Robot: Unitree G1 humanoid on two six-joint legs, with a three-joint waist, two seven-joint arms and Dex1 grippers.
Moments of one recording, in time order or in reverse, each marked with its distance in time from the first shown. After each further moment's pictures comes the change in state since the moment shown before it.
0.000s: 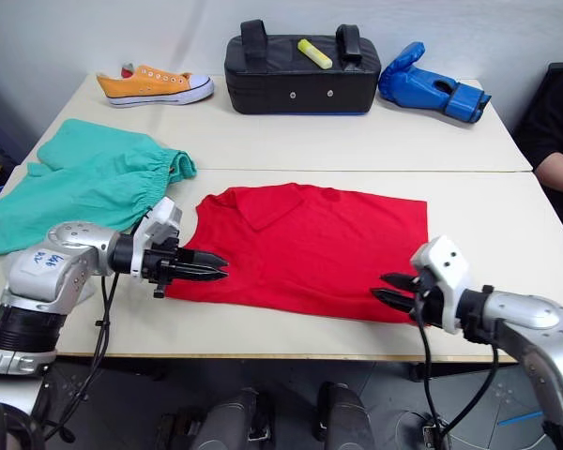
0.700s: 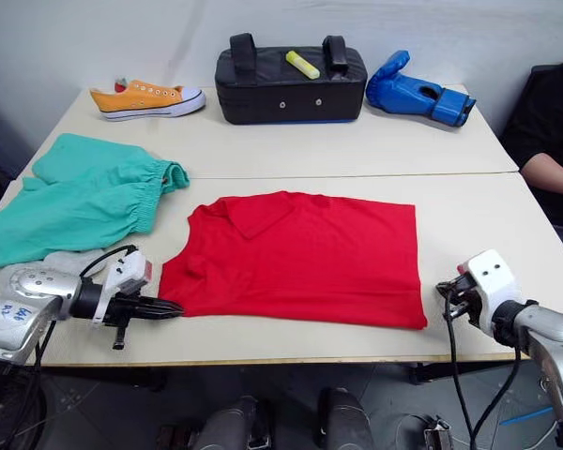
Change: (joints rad) left arm 0.285 0.157 0.076 0.008 -0.006 -0.095 0.012; right arm 0.063 0.010 -0.123 0.263 -0.105 -0.153 -0.043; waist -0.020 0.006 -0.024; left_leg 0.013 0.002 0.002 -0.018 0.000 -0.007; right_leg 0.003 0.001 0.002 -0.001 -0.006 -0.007
